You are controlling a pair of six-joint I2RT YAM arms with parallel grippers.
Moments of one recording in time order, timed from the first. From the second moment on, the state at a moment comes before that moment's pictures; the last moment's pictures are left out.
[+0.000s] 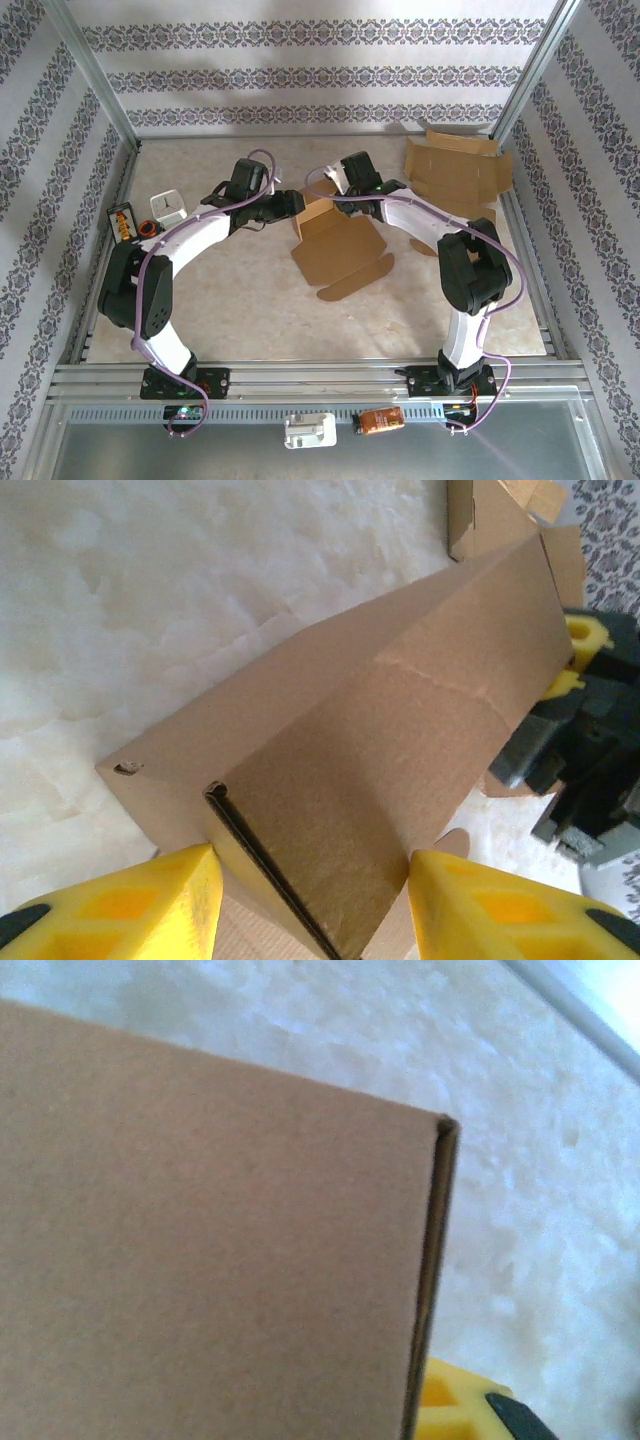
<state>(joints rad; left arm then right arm) -0.36 1.68 1.19 -0.25 0.42 -0.65 0.50 1.87 1.39 -0.37 0.09 -0.20</state>
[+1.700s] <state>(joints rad) -0.28 1.61 1.13 -0.17 0.53 -0.75 0.60 1.83 1.00 0.15 0.22 0.21</state>
